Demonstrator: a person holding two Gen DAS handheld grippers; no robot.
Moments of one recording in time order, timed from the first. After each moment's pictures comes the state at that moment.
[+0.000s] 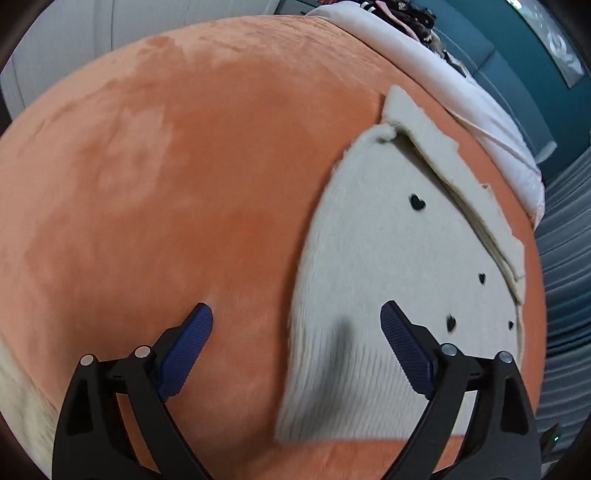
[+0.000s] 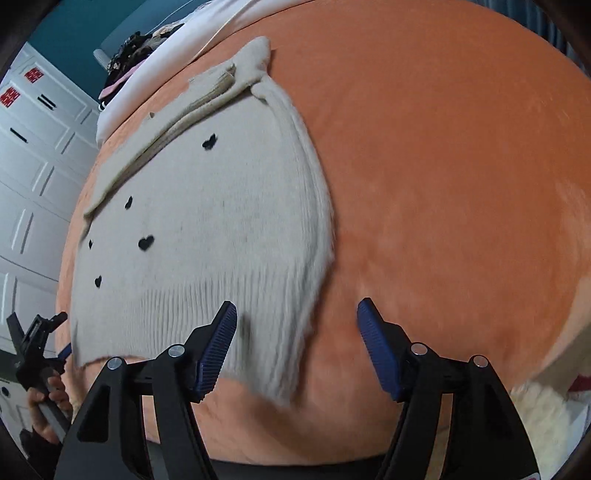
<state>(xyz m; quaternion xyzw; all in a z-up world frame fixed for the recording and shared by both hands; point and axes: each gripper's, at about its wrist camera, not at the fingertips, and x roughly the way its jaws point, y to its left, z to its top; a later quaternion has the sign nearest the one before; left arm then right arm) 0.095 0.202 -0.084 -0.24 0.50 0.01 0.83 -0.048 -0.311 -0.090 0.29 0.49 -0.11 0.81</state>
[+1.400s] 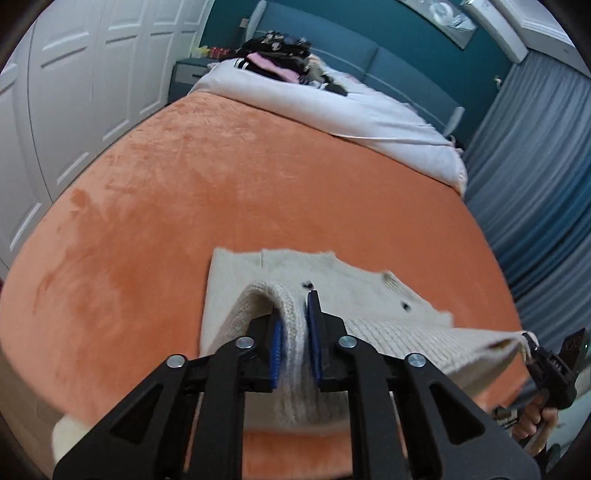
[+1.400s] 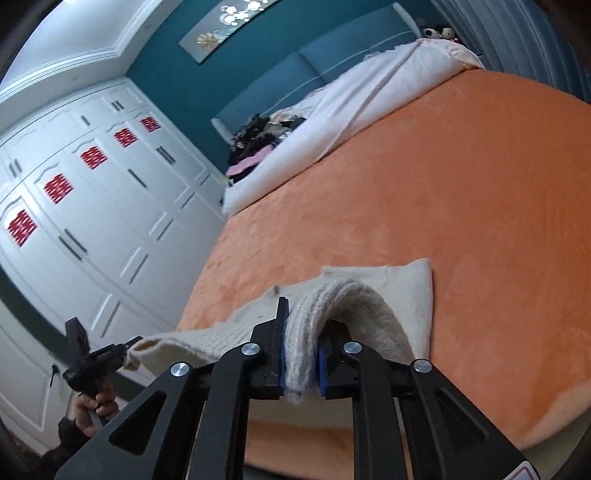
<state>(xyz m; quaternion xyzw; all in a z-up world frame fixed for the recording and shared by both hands) 0.120 0.142 0.062 -0.14 0.43 -0.13 0.88 0.020 -0.339 0.041 0.33 0.33 0.00 0.88</state>
